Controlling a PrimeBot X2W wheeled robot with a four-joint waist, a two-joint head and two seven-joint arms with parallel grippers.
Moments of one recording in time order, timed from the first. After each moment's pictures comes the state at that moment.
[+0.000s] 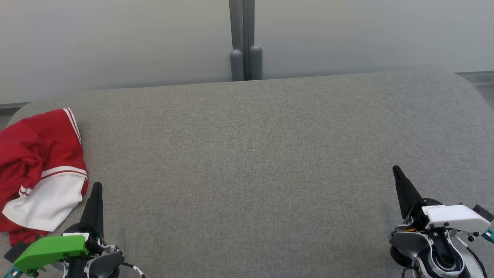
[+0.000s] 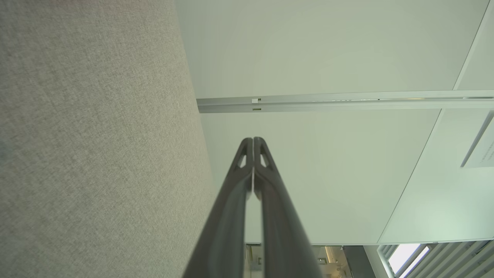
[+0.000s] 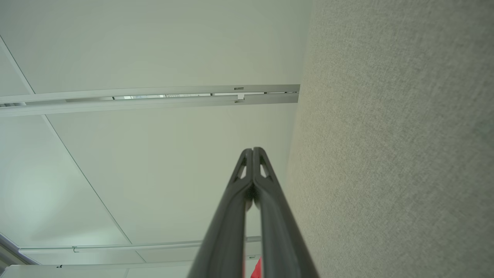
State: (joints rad) left arm -0.08 0.05 0.14 0.23 -1.61 -0.13 0.13; right arm -0.12 -0.05 -0.08 0.25 1.61 0.13 0.10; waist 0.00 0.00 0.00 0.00
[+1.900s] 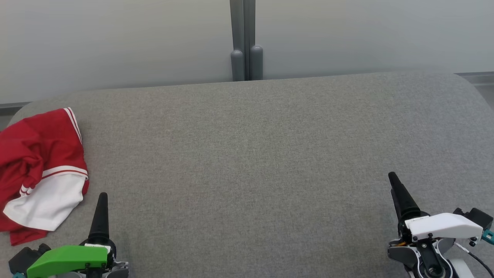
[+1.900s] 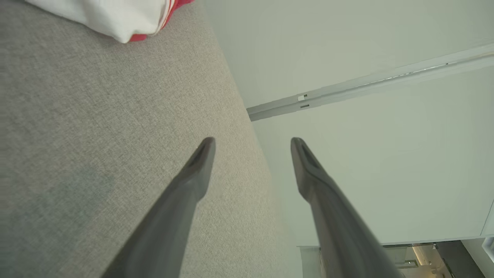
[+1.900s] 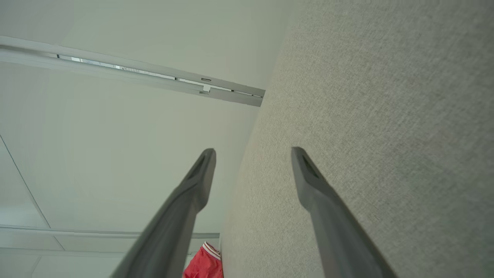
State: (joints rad) left arm -0.05 0.04 0.13 0.28 -1.30 -0.12 0.05; right arm -0.09 -0.07 -0.03 0.29 1.37 0.13 0.03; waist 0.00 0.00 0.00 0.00
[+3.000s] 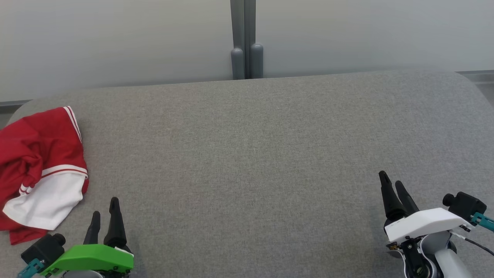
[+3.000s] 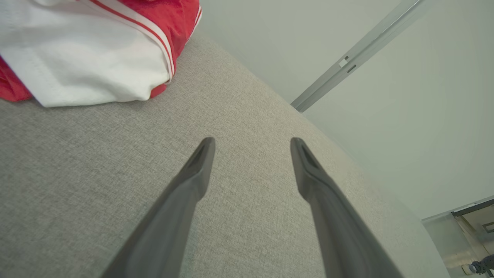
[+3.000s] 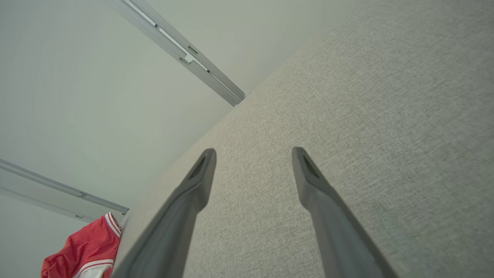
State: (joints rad) left arm -0.05 0.05 0.09 0.33 -0.76 -0.11 -0.07; right arm -0.12 -0.11 0.03 0.34 0.88 0.13 -0.09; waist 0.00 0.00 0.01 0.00
